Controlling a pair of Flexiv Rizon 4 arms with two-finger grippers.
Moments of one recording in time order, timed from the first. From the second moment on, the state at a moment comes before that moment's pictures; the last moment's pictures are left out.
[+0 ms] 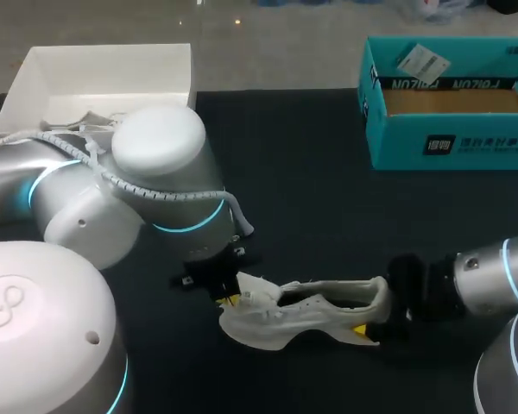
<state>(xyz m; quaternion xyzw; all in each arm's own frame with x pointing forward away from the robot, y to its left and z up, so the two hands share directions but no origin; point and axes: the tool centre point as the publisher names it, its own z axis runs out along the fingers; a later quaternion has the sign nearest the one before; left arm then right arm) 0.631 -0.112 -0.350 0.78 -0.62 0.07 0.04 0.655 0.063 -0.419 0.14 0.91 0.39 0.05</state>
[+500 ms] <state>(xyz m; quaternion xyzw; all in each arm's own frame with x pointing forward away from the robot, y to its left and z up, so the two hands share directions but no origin) 0.627 -0.108 -0.381 0.78 -0.61 0.07 0.08 0.655 0.064 -0.419 0.14 0.91 0.38 0.05</state>
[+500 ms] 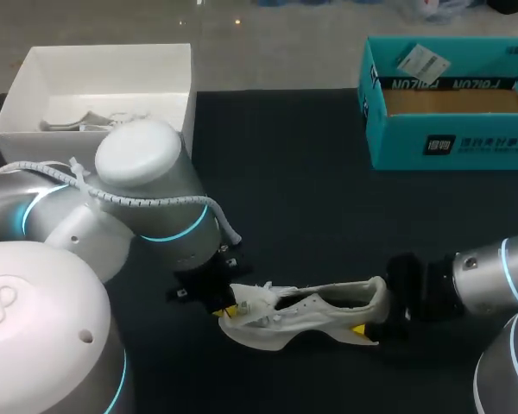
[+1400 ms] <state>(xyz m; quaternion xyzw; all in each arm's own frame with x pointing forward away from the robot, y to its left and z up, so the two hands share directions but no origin) 0.628 -0.115 -0.337 0.68 -0.72 0.15 0.09 0.655 0.062 -0.420 0.14 0.91 0.38 0.05</state>
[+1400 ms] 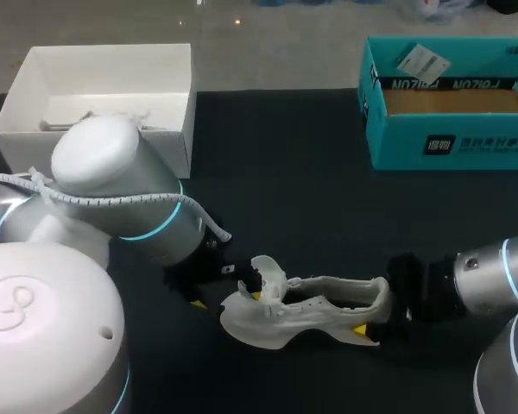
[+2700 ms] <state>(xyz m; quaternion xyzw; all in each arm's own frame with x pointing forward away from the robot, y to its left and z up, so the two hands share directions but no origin) 0.605 -0.155 -0.272 0.11 -0.99 0.09 0.00 0.655 0.062 -0.420 0.14 0.91 0.38 0.05</state>
